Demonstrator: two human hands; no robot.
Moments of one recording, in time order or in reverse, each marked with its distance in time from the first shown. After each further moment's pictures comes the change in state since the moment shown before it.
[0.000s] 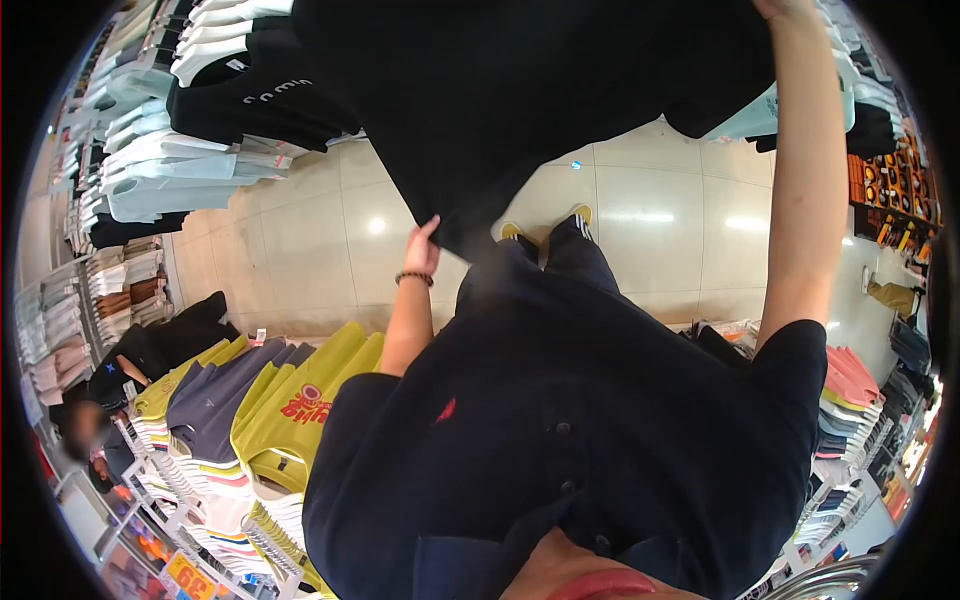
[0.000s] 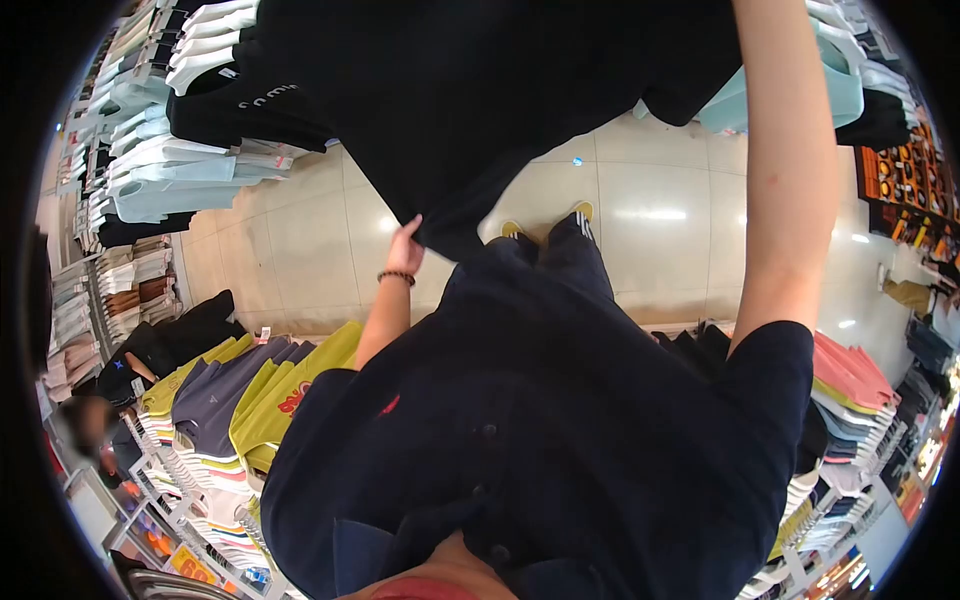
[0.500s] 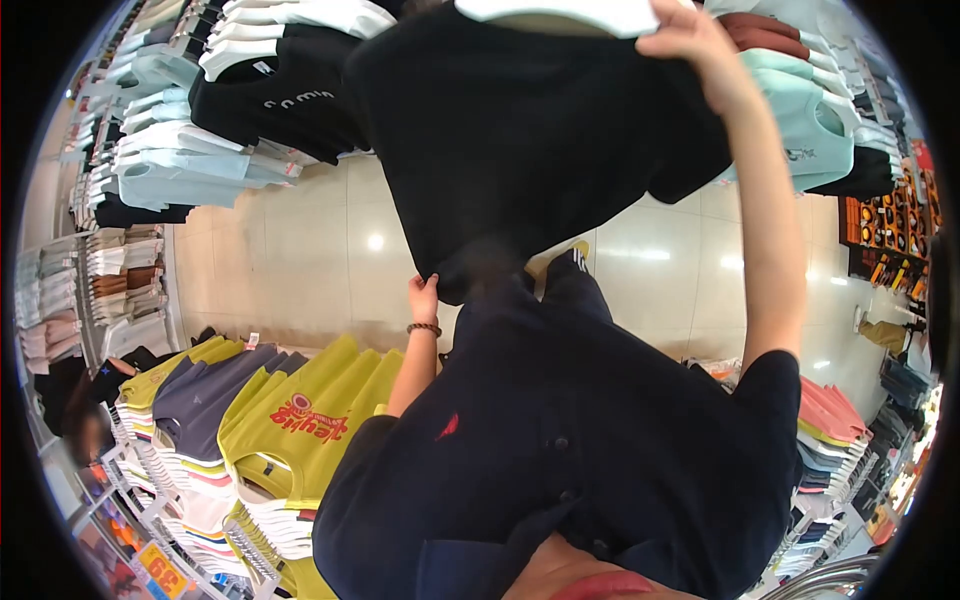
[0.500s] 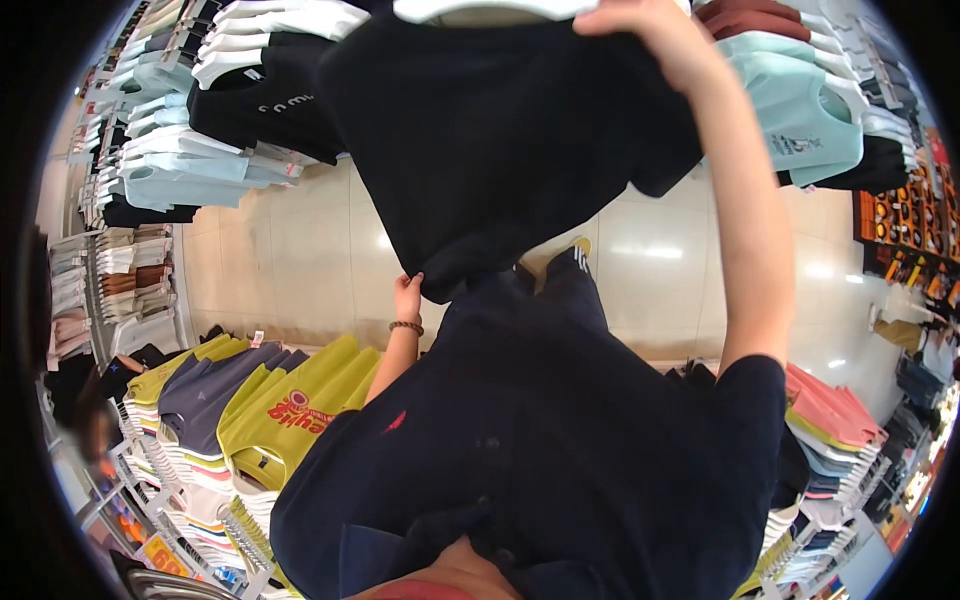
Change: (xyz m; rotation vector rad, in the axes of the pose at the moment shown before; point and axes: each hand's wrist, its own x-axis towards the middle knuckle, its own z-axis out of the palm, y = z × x) left_hand -0.050 -0.030 -0.020 0.331 0.299 0.152; right_hand -0.015 0.083 0.004 -0.153 -0.033 0.192
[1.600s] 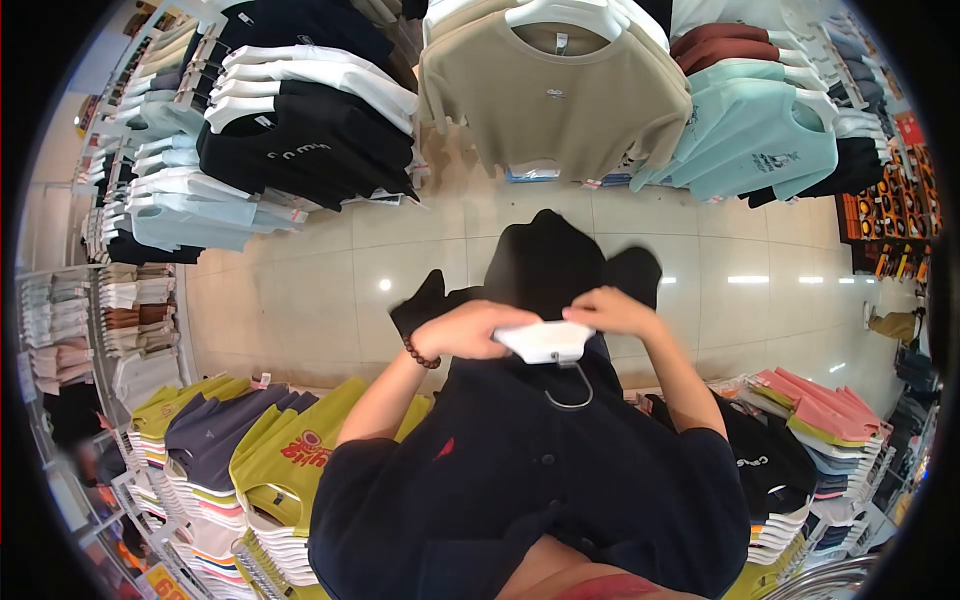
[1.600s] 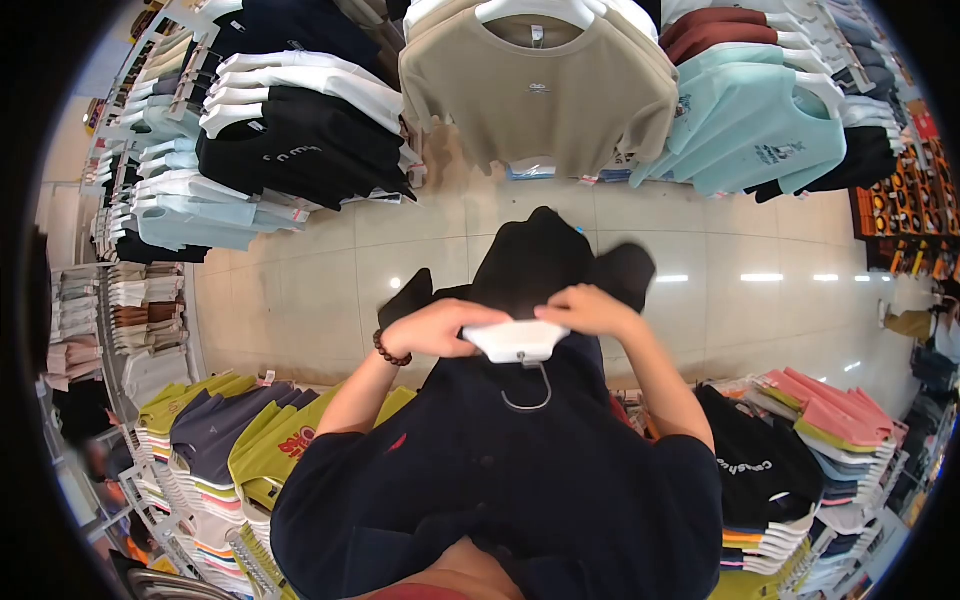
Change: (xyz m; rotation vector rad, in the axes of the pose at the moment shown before) left_hand -0.112 0.233 0.137 0.924 -1.448 0.498; right_hand -0.198 0.104 0.170 -0.238 -0.482 0.410
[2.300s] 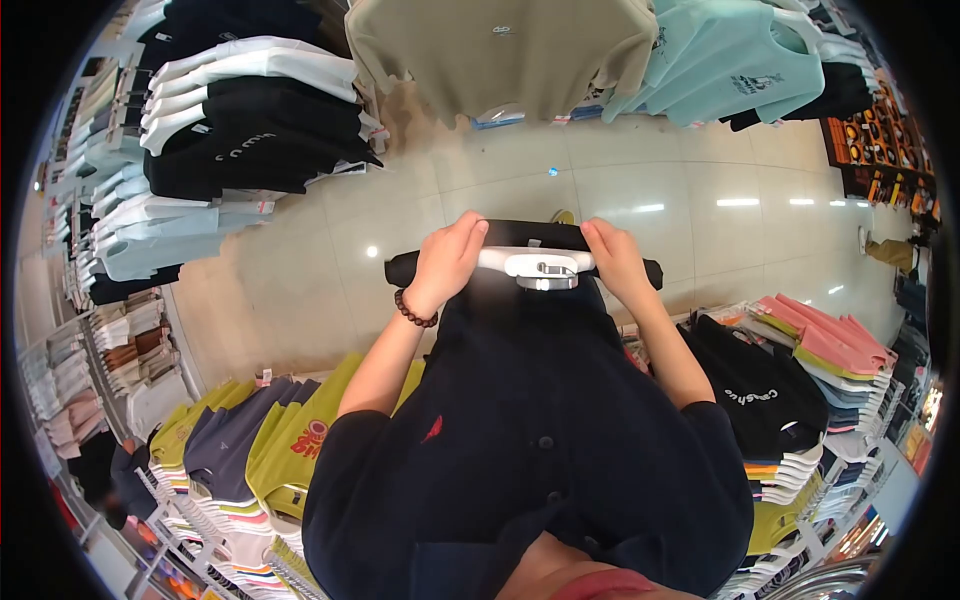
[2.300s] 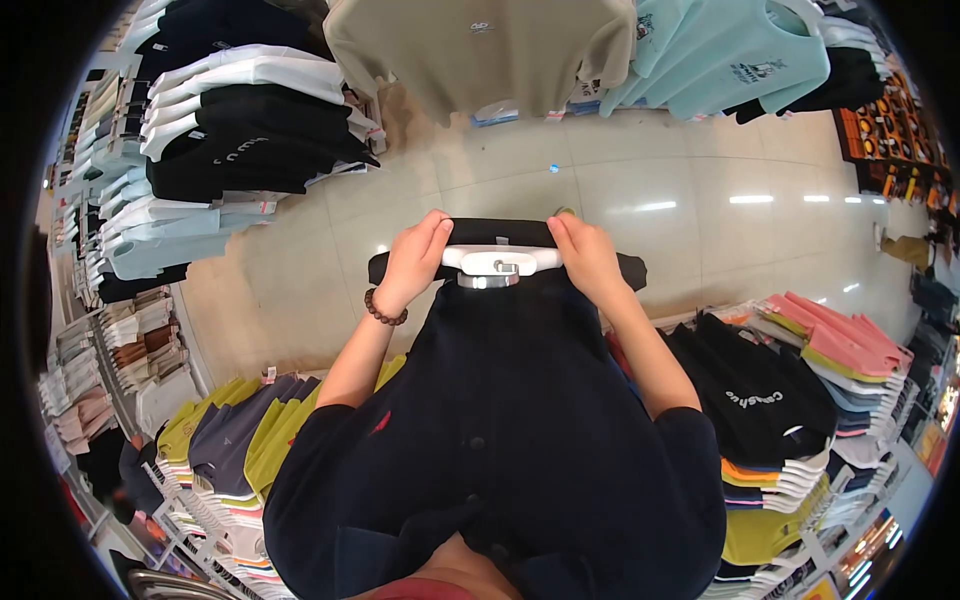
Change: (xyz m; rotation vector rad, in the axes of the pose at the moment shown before) left_hand 0.038 -0.034 0.013 0.203 0.624 -0.222; right_hand -0.025 -0.007 0.028 0.283 0.796 0.173
